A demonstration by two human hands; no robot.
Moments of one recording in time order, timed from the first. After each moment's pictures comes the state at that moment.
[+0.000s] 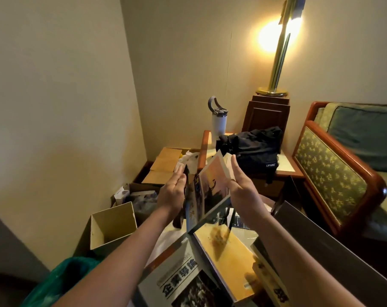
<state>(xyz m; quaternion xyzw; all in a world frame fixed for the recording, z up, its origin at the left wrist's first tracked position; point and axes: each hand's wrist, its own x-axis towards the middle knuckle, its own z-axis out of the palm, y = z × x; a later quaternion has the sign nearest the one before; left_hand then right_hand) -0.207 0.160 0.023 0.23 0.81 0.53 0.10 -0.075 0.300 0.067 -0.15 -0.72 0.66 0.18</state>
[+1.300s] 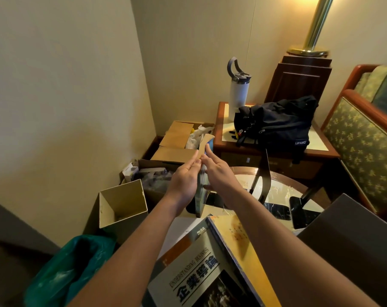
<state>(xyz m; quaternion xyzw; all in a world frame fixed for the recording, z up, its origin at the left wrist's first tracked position) -0.242 0.167 -0.015 0.20 0.75 0.60 0.19 -0.211 0.278 -0.024 -0.20 -0.71 0.67 0.09</state>
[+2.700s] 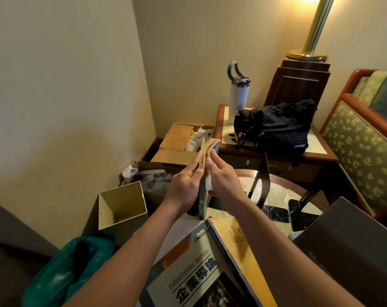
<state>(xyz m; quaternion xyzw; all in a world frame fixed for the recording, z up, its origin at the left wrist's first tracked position) -0.240 0.160 -0.020 0.27 0.79 0.54 0.14 -0.196 0.275 -0.022 -0.20 -0.69 0.68 0.14</state>
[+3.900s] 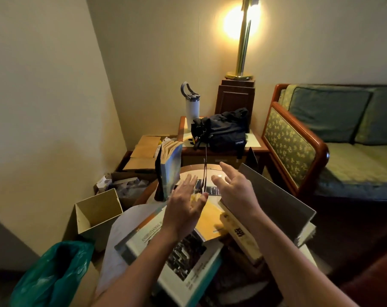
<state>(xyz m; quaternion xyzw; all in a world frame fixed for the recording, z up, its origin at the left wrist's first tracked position) -0.057 0.155 -0.008 0.39 0.82 0.41 0.02 0.041 0.276 0.059 -0.27 -0.81 0.47 0.22</state>
